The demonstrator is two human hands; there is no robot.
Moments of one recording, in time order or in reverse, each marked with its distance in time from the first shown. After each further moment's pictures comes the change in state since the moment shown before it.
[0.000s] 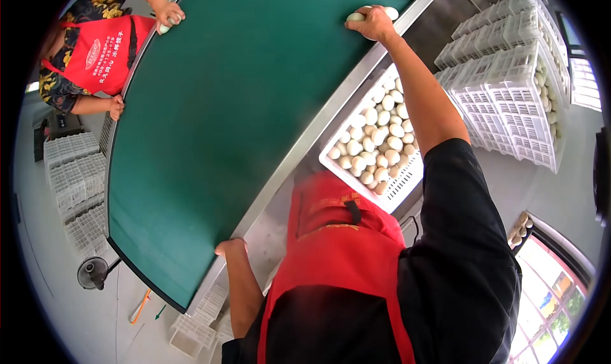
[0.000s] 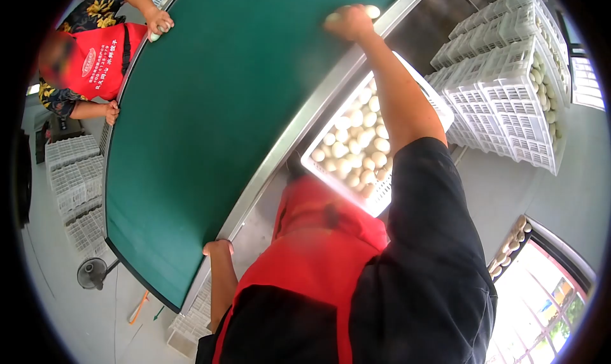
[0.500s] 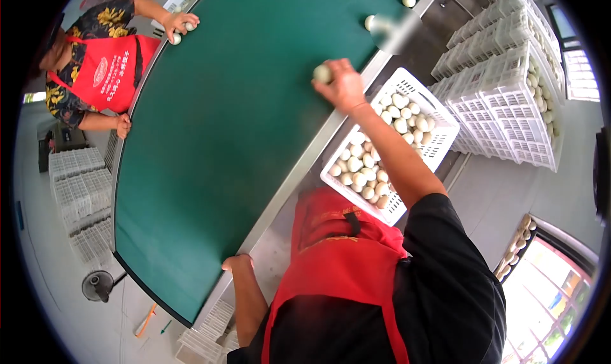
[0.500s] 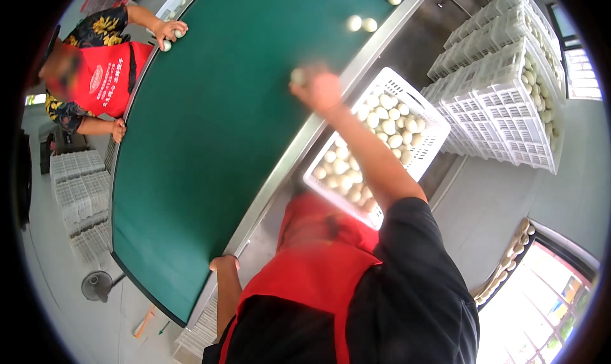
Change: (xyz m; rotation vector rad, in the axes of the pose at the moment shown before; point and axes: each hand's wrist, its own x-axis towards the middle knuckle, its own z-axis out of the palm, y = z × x) left_hand 0.002 0.004 -0.001 -0.083 0.009 -0.063; right_hand -0.118 -0.095 0.032 0.312 0.295 -0.133
